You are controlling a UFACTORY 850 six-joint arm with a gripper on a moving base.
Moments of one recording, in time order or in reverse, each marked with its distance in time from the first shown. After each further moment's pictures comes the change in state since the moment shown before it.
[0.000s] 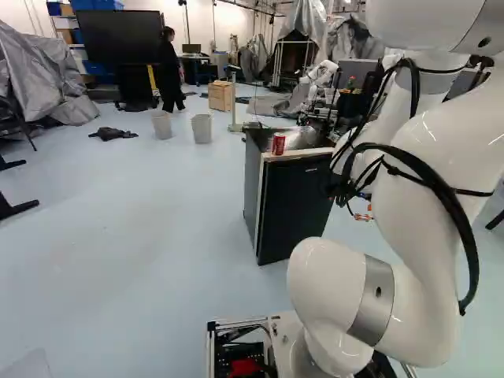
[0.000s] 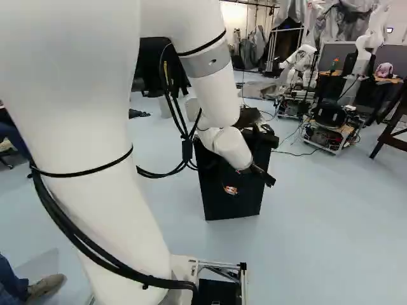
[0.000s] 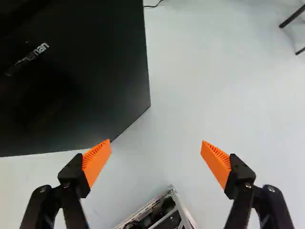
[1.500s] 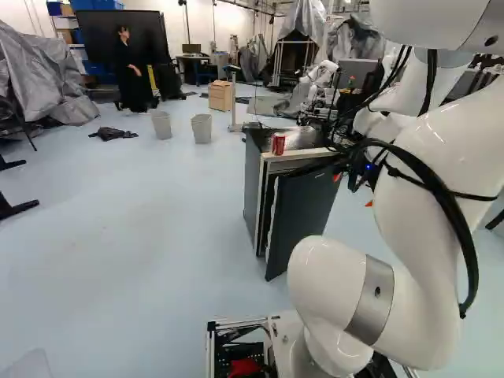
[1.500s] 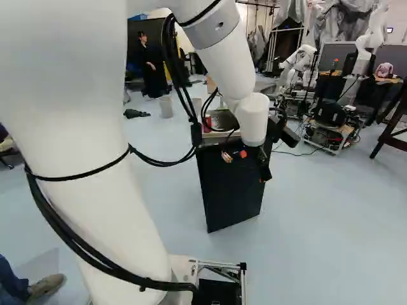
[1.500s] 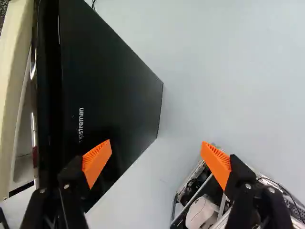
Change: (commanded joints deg) arm -3.8 0.8 -13.6 30.8 -30.0 0.0
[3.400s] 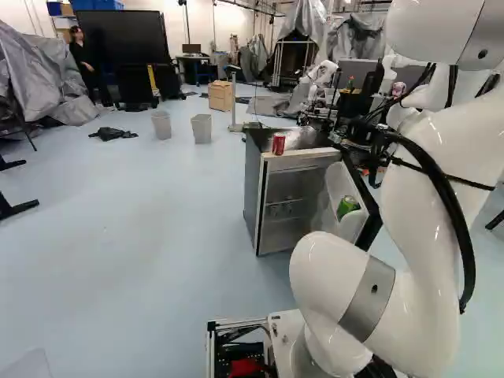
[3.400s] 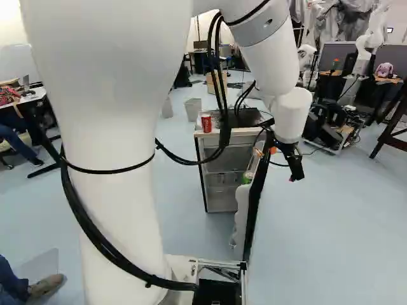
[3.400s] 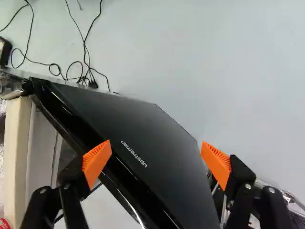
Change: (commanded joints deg) arm -9.0 -6.9 -11.5 0.0 -2.6 0.0
